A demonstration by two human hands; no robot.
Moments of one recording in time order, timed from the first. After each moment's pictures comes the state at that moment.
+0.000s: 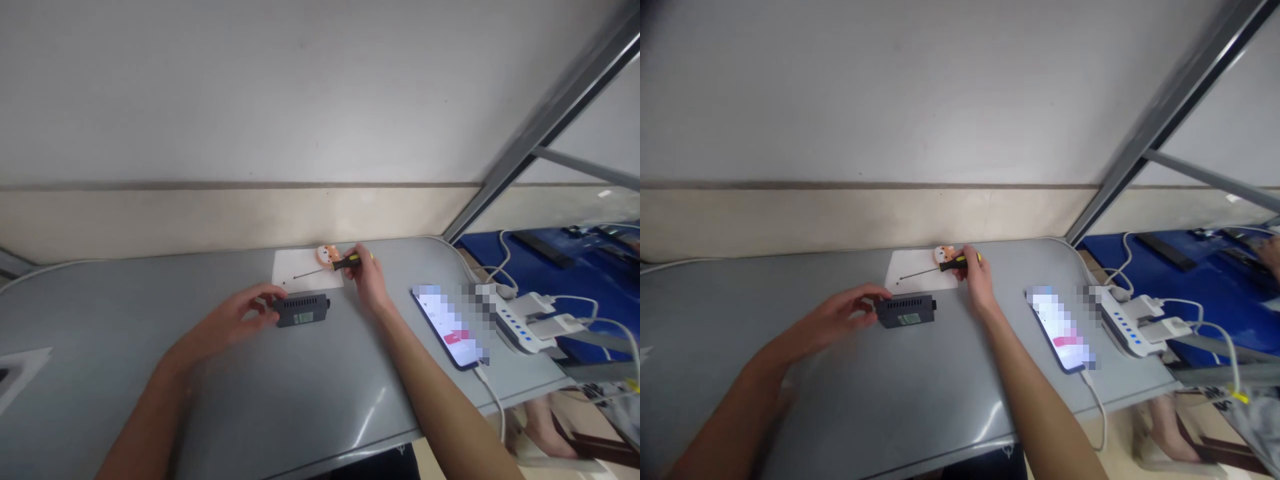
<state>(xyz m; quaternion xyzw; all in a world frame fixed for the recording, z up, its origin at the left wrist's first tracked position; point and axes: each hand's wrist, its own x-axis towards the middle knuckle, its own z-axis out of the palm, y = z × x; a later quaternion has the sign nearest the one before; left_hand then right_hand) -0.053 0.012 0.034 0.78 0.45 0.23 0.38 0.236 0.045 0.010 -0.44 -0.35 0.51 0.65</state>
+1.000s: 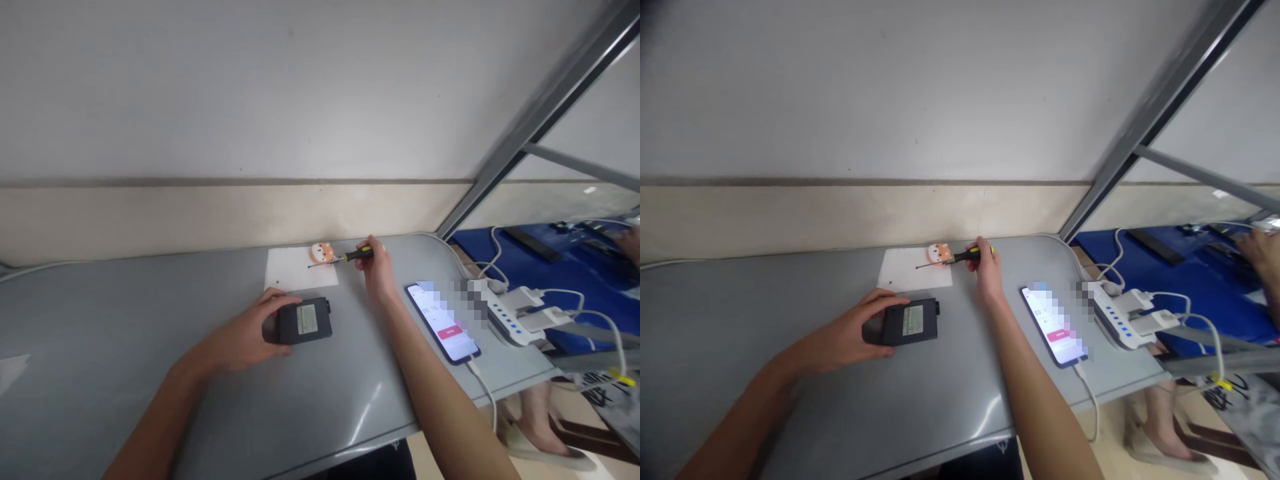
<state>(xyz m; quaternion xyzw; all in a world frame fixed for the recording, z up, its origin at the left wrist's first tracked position) -0.028 -0.001 0.026 0.84 0.38 0.19 0.34 0.265 0.057 0.007 -0.45 -0.30 0.46 0.70</state>
